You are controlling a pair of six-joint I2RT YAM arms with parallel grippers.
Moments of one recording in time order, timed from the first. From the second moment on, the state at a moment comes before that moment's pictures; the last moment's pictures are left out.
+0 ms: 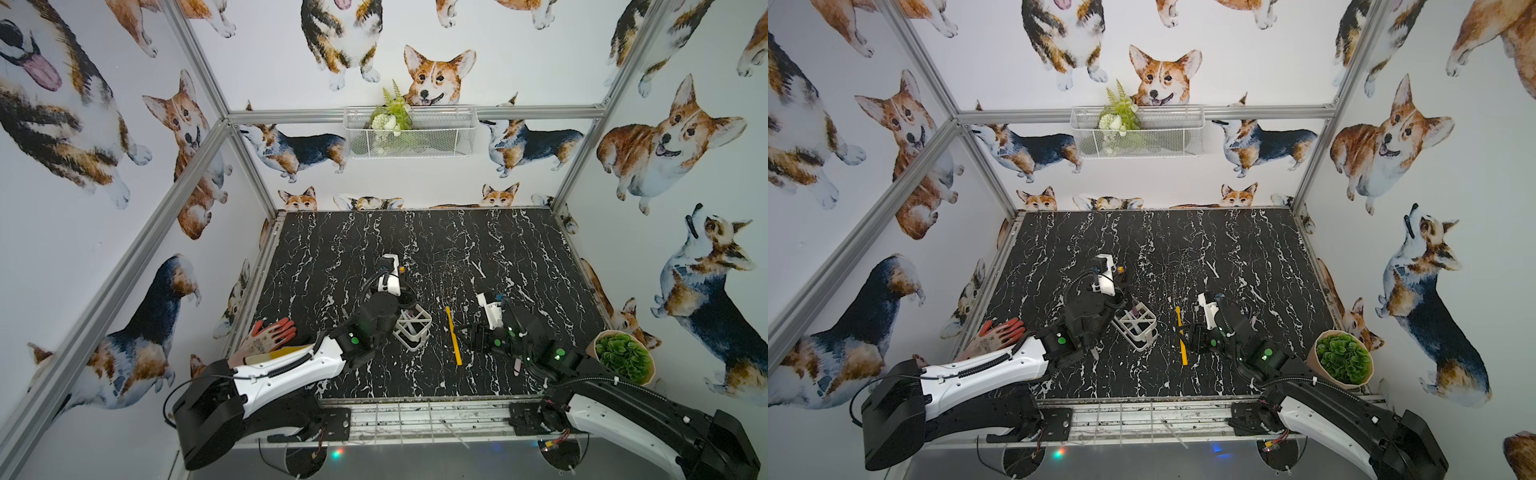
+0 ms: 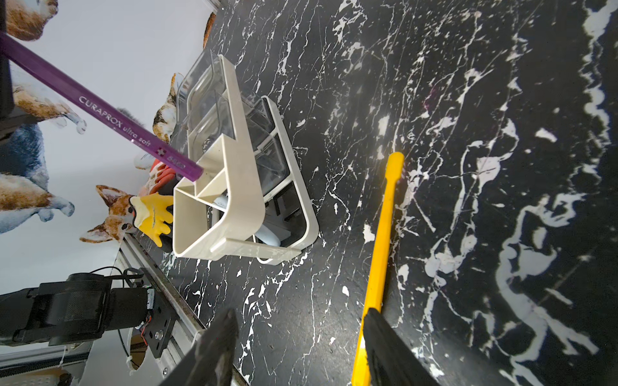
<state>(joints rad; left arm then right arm) -0.98 1.17 0.64 0.40 -0.61 -0.31 0.80 0.77 0.37 -0.17 -0.16 0.71</state>
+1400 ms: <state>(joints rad) -1.07 1.45 0.59 0.59 -0.72 -0.28 0.80 0.81 0.32 -0.13 -0.16 0.71</state>
